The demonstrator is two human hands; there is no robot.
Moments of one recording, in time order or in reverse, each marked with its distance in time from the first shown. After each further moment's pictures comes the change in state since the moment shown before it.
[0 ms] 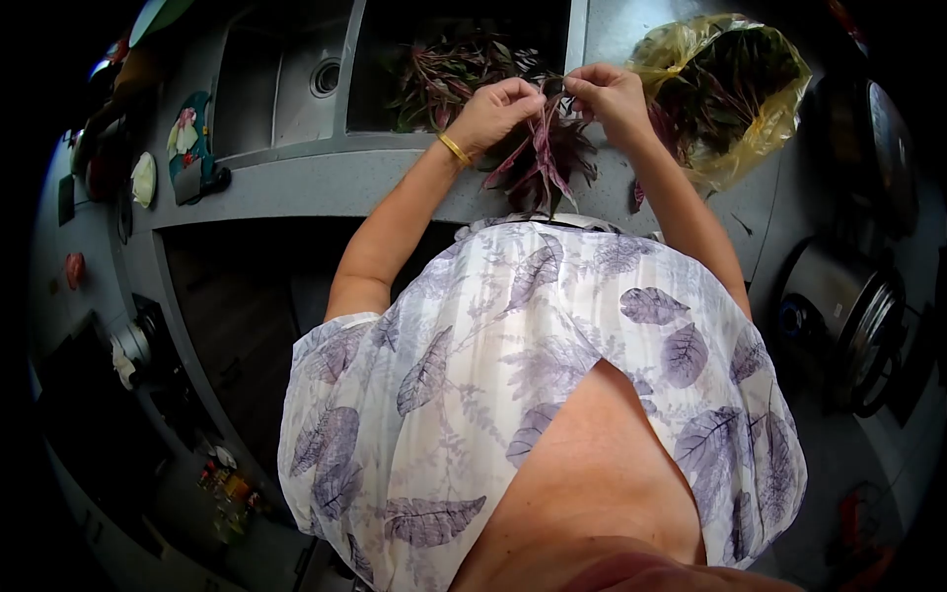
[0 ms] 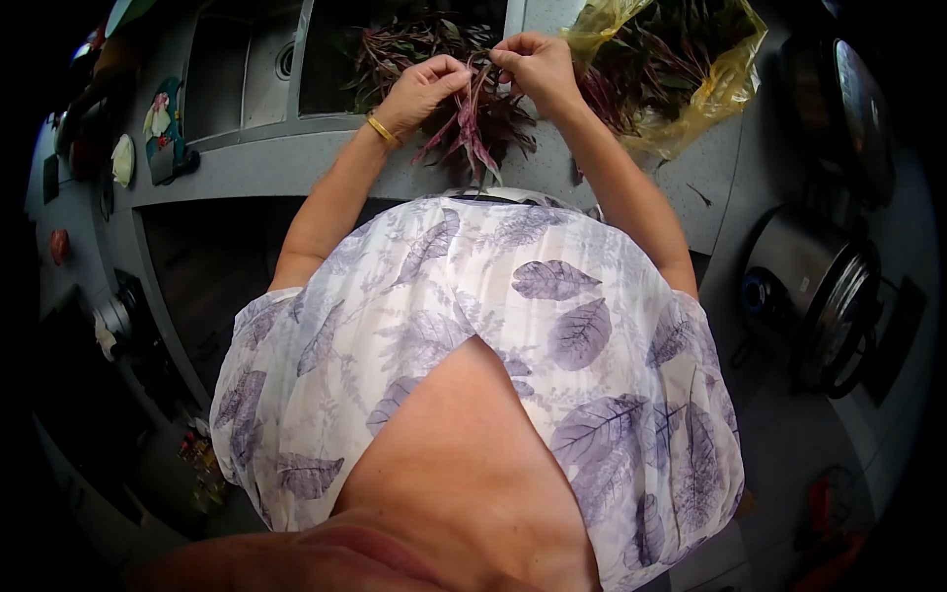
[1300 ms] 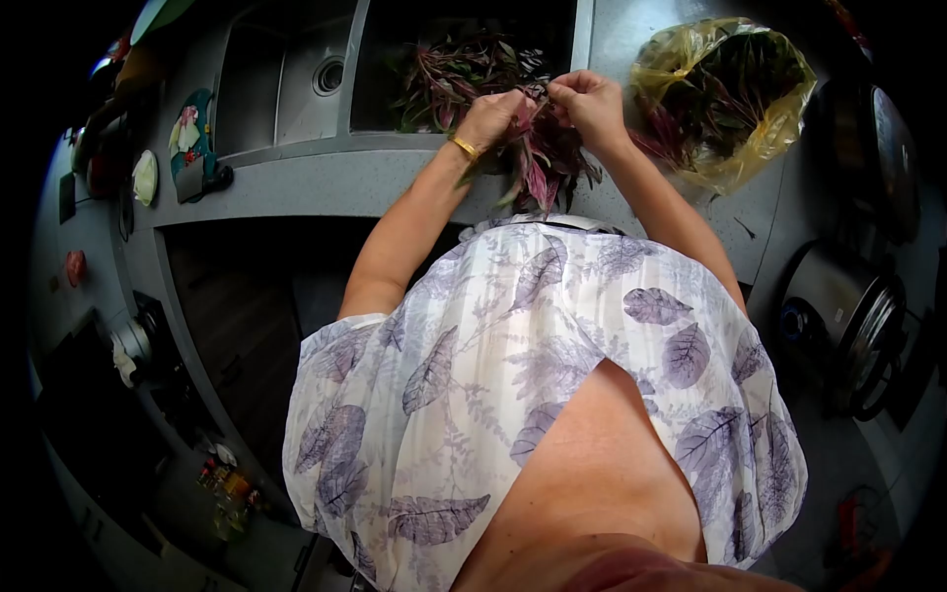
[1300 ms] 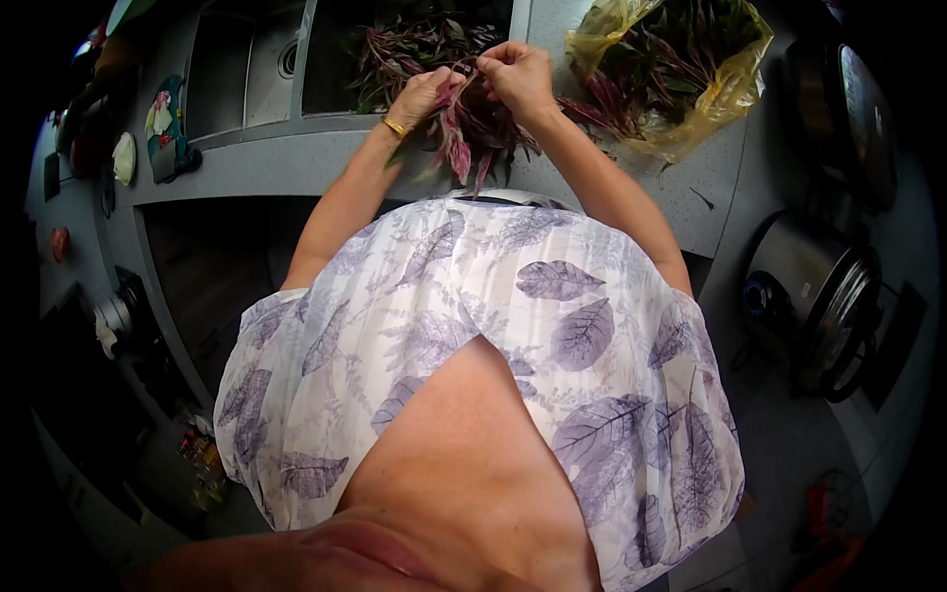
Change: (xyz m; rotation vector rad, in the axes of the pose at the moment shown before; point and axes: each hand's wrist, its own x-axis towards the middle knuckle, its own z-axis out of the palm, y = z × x) left_hand 0.003 -0.031 -0.014 -0.284 0.204 -0.213; right_hand 0.001 0.018 0.030 0.063 0.103 0.040
